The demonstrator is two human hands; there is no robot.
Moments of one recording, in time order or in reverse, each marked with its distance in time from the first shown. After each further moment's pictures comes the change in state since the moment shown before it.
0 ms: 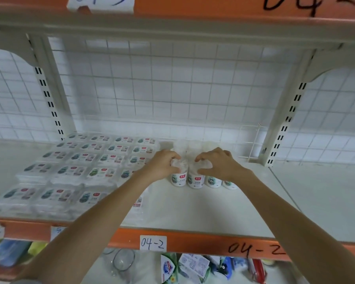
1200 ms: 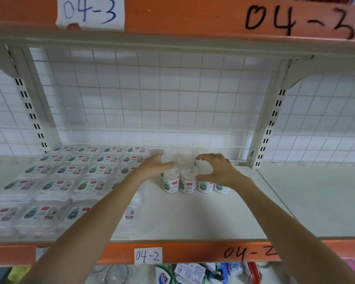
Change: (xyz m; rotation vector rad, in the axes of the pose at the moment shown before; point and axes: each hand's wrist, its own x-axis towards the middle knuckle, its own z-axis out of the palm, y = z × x) left_hand 0.021 -0.005 -0.007 -0.182 -0.108 -0.221; right_hand -0.013 0.013 -0.001 0.148 0.059 0.137
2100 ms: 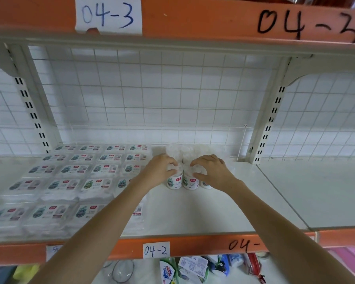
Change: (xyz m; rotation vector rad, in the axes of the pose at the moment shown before) left_hand -0.017 -0.004 0.006 0.330 0.144 0.385; right_hand -0.002 -0.016 0.025 -0.117 0.085 -0.067
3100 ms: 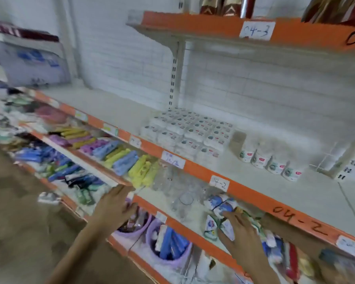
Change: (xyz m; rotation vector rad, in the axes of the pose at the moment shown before) left_hand -0.442 0.022 -0.026 0.300 0.343 -0.571; right_hand -0.262 -0.121 0.041 0.181 -0.099 -0.221
